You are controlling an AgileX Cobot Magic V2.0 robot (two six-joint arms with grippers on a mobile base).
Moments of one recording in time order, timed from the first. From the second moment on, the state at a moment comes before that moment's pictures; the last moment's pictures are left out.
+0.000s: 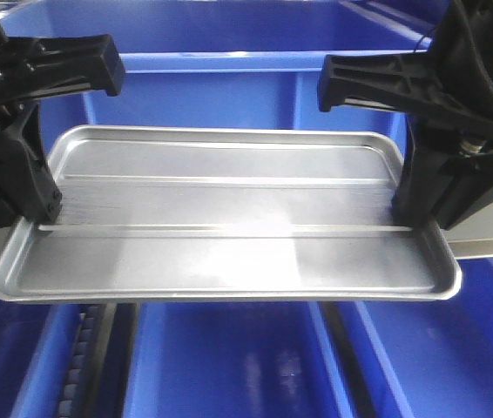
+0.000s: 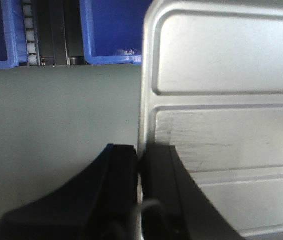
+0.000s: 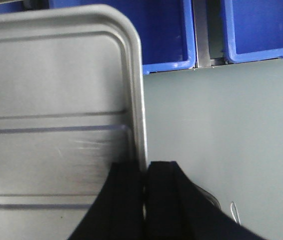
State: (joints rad) left arm -0.85 1.28 -0.89 0.28 0.80 -0.94; right arm 0.71 1.30 -0.86 -0.30 0.73 1.00
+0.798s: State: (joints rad) left arm -0.85 1.28 -0.89 0.28 0.80 -0.94; right arm 0.71 1.30 -0.86 -0.30 0.73 1.00
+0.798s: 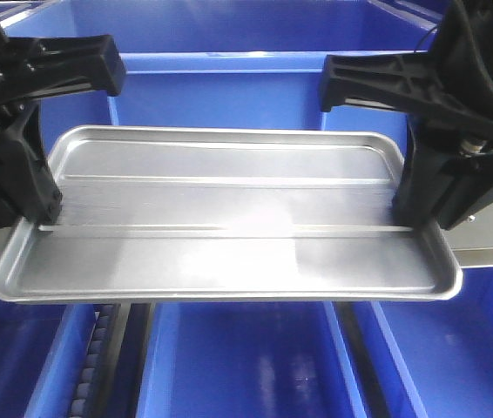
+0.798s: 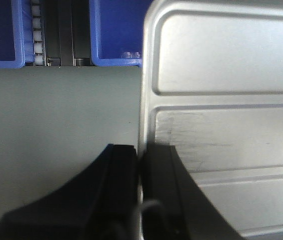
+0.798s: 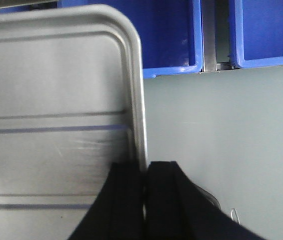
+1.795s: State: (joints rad) left arm -0.85 1.28 -0.89 0.28 0.80 -0.94; right arm 0.71 1.30 -0.86 -0.30 0.74 1.00
